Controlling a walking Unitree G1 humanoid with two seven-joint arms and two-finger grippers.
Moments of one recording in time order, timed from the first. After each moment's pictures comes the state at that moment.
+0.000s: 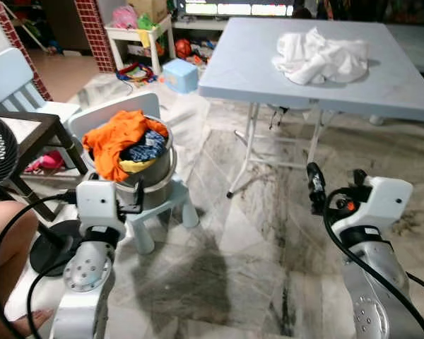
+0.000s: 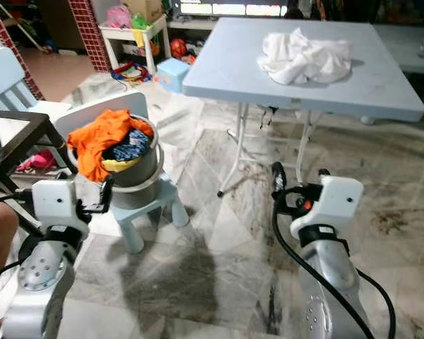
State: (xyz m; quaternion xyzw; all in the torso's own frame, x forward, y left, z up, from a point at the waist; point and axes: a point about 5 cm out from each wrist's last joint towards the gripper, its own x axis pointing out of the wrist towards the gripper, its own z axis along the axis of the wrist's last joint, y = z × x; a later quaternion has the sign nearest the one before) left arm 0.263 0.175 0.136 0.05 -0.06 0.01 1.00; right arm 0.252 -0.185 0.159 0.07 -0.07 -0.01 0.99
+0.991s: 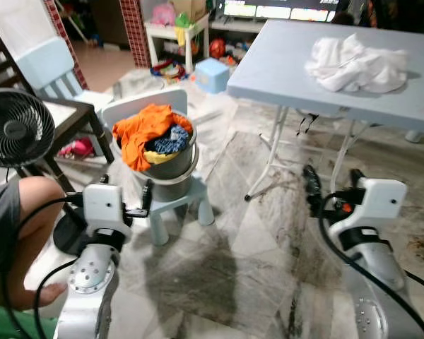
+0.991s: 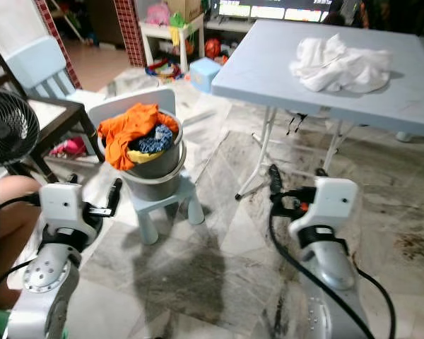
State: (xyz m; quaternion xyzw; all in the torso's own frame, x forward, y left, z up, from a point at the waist) left arm 0.262 0.170 0.127 0.03 -0.05 -0.03 1.00; right arm 0.255 -0.186 0.156 0.04 -0.07 0.00 1.00
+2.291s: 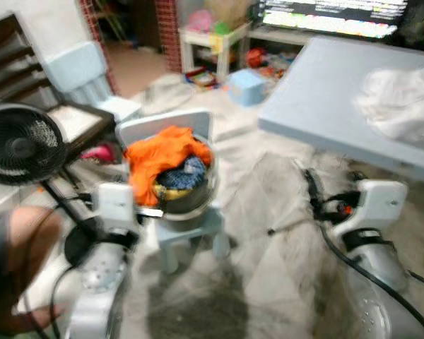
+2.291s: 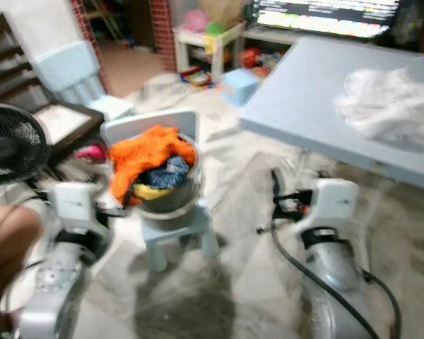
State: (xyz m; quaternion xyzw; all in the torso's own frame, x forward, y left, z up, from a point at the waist) left arm 0.261 0.150 0.128 -0.01 -0.05 -0.08 1.00; right arm 0.255 -0.190 0.152 0.02 -0.07 0.01 1.00
